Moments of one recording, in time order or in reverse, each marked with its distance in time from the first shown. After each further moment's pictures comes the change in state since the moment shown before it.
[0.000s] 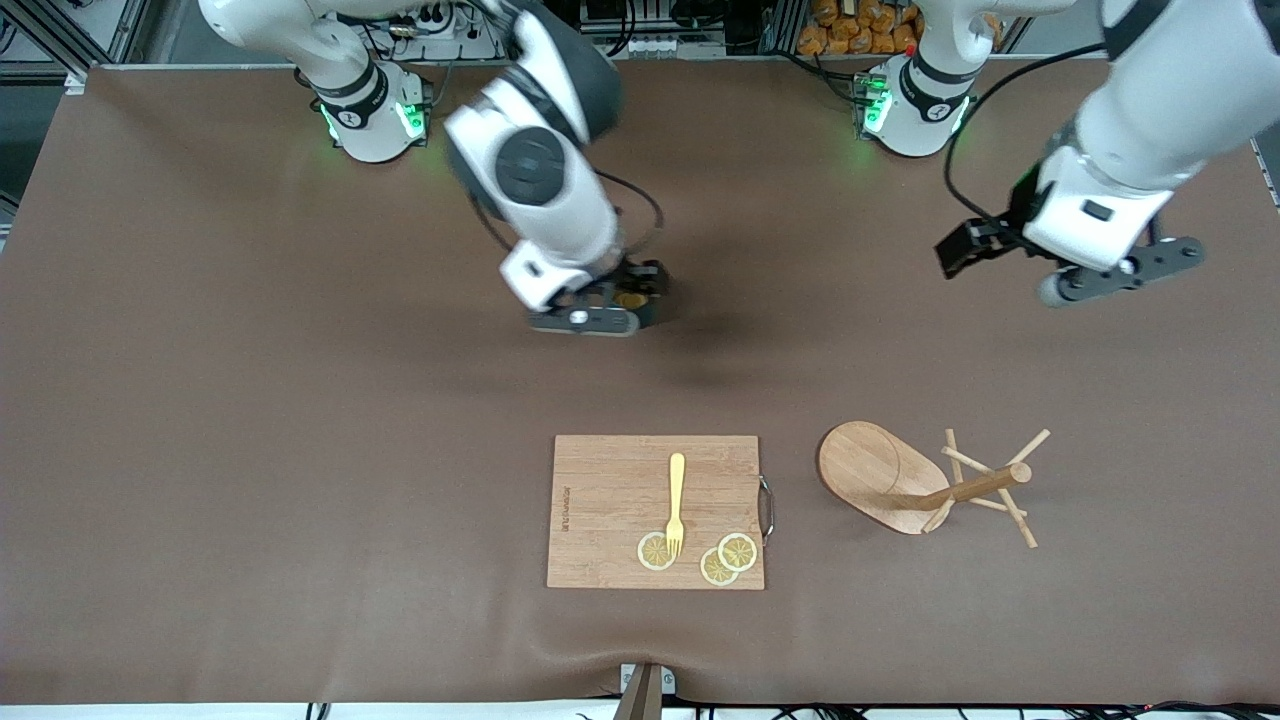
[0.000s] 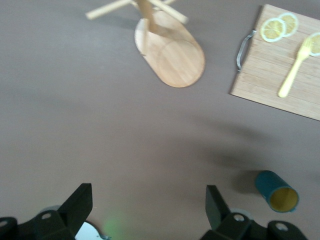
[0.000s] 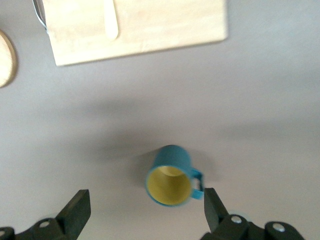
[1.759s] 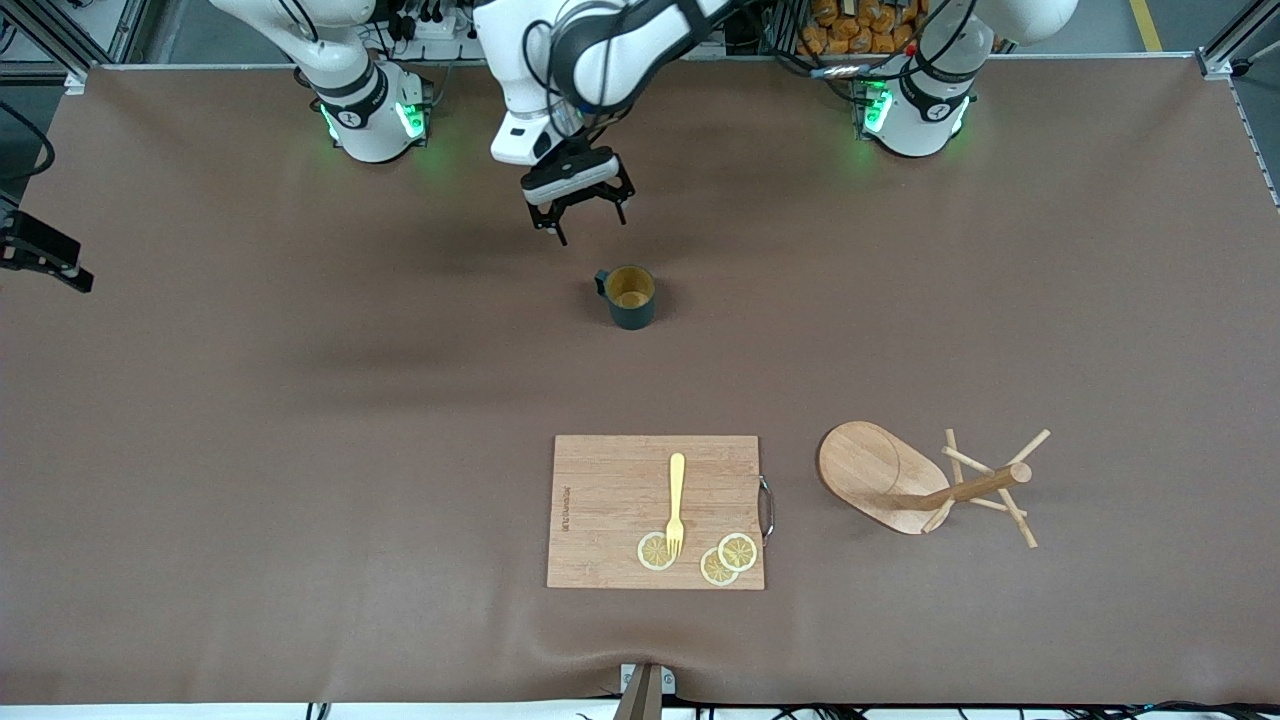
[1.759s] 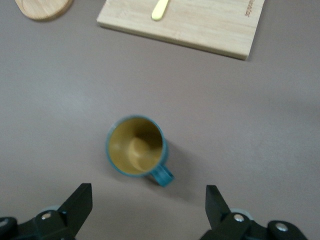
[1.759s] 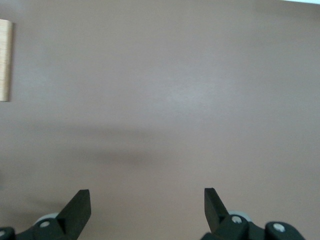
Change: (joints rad) left arm -0.896 0.558 -0.052 0.095 0.624 0.349 -1.212; right arm -0.792 -0.362 -0.022 -0.072 -0.224 -0.234 -0.981
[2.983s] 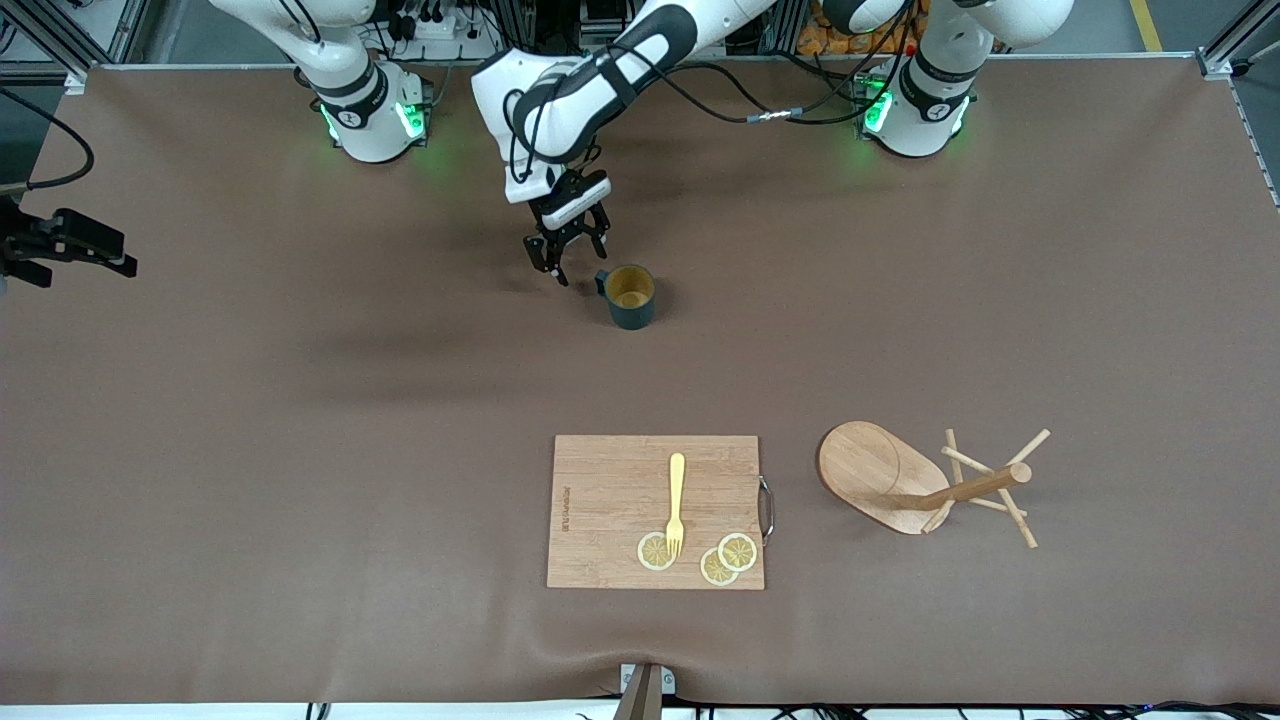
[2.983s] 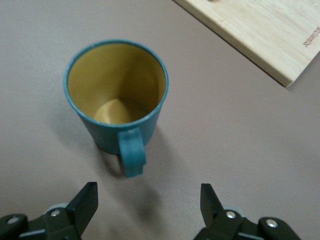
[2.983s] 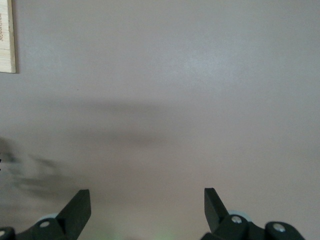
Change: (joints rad) left arm -0.083 0.263 0.040 0.119 0.183 0.044 -0.658; right arm 0.007 -0.001 0.014 -0.035 0.037 -0.115 0.052
